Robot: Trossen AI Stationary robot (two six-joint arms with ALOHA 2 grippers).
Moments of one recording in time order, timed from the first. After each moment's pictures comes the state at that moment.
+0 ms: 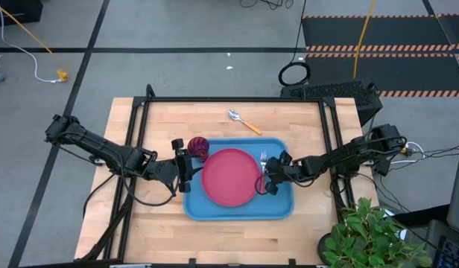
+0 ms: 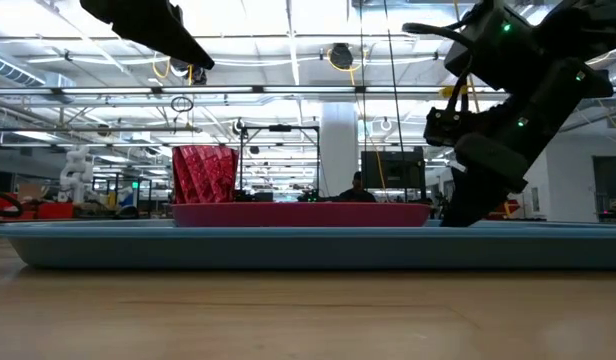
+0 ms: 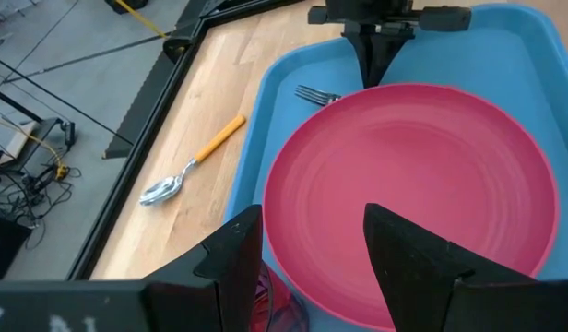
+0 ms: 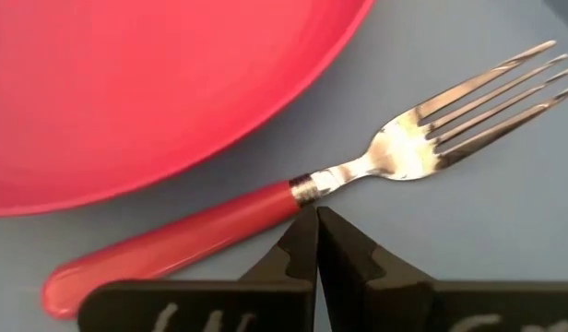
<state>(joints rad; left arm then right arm) -0.36 1.16 0.84 -0.37 -0.62 -0.05 0.19 1.50 0.53 -0.04 0.31 0.63</state>
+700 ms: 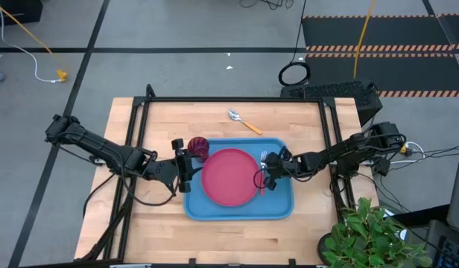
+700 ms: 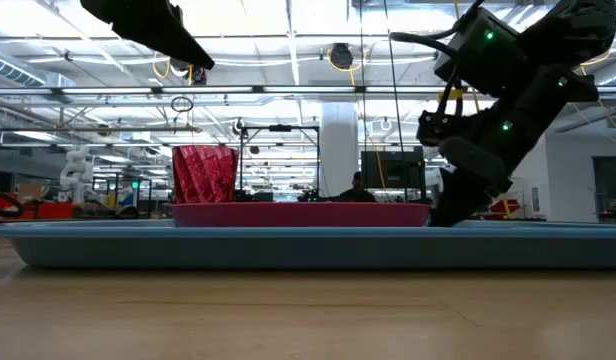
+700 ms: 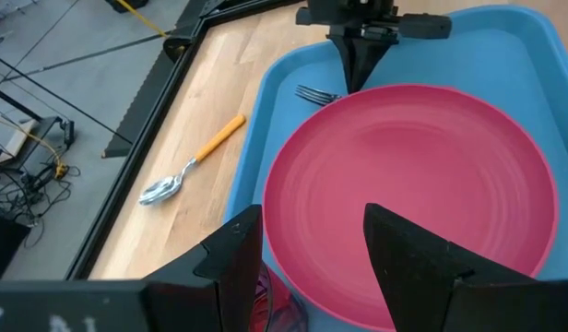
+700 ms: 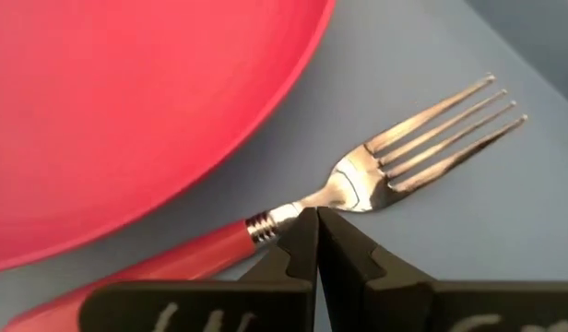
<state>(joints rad) -0.36 1.16 0.84 -0.37 -0.62 -0.06 0.14 1.50 0.53 -0.02 0.34 0.60</state>
